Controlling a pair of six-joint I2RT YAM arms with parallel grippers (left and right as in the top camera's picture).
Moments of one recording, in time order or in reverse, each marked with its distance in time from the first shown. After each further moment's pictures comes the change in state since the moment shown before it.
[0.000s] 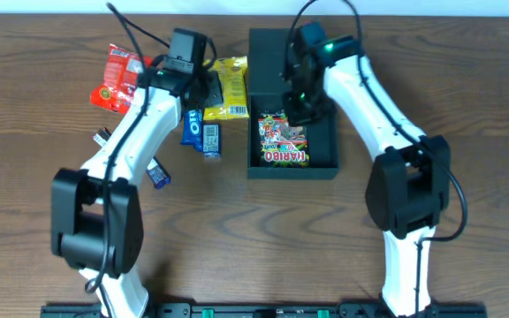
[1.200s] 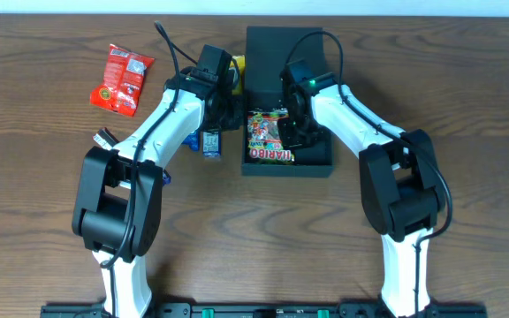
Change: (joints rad) left arm -0.071 0.101 0.000 -0.042 0.211 0.026; right arm 0.026 -0.008 -0.295 0.277 0.011 0.097
